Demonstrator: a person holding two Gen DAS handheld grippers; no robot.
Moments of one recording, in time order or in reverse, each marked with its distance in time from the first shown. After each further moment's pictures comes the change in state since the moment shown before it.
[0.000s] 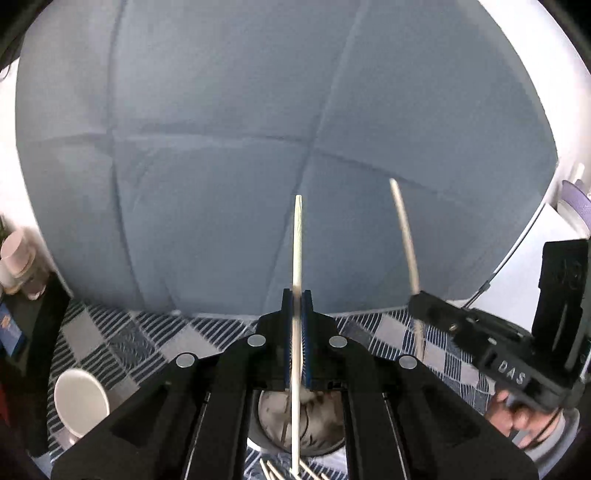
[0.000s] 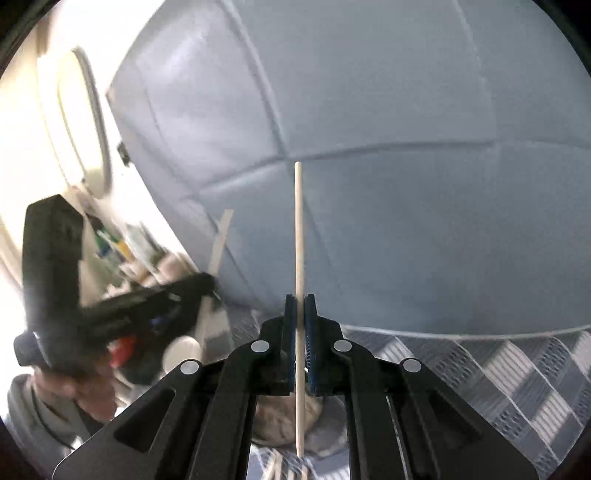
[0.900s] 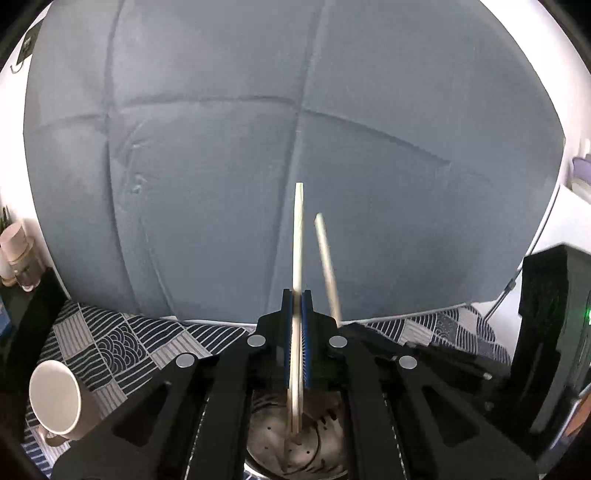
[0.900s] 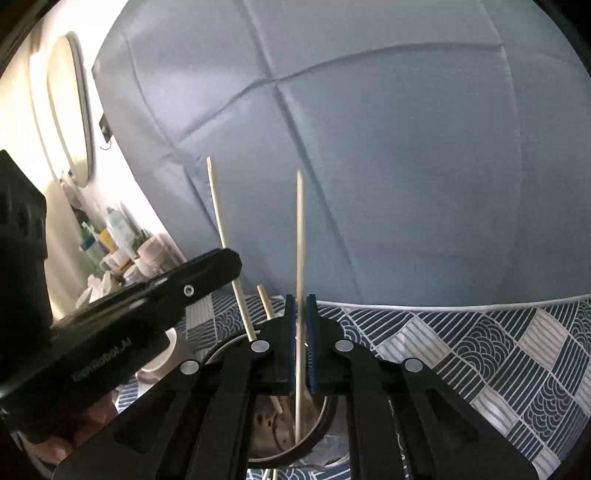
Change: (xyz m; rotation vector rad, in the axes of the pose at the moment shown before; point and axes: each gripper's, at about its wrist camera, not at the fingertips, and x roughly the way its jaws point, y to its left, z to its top) left arm 0.028 -0.019 -0.043 0.059 -0.101 0.081; right arm 0.061 -0.012 -0.068 0.035 0.009 -0.049
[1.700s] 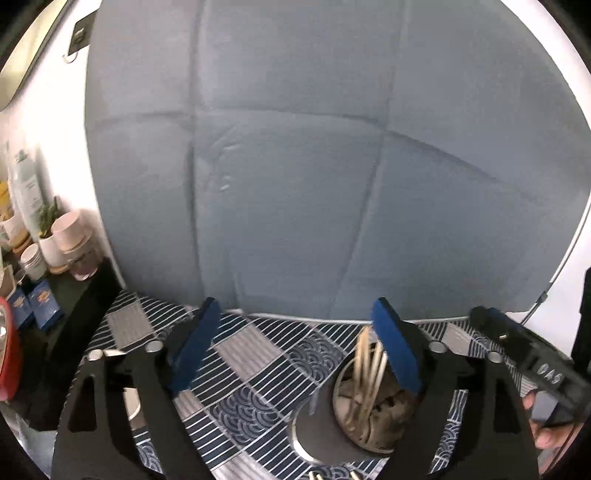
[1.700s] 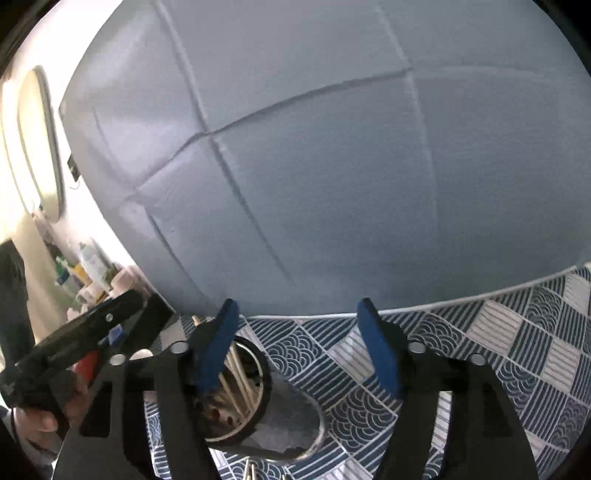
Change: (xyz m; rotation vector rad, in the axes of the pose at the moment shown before) left arm -0.024 0.053 0.003 -0.048 0.036 0.167; right arm -0.048 -0.031 0.002 0.103 -0.077 -0.151
